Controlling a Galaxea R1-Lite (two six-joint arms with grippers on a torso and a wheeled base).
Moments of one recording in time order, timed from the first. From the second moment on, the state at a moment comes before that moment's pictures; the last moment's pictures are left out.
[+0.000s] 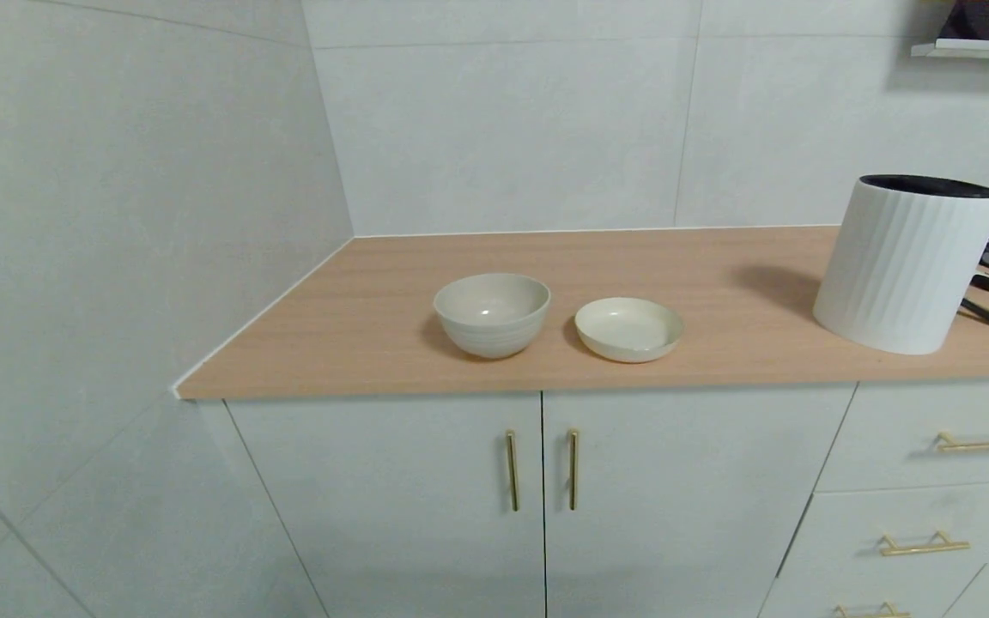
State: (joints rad) left arm 0.00 0.00 0.00 0.00 0.01 0.00; right arm 0.00 0.00 0.00 0.00 -0.01 -0.01
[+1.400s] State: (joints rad) left arm 0.00 0.00 0.00 0.00 0.01 0.00; right arm 0.00 0.00 0.00 0.00 -0.01 -0.01
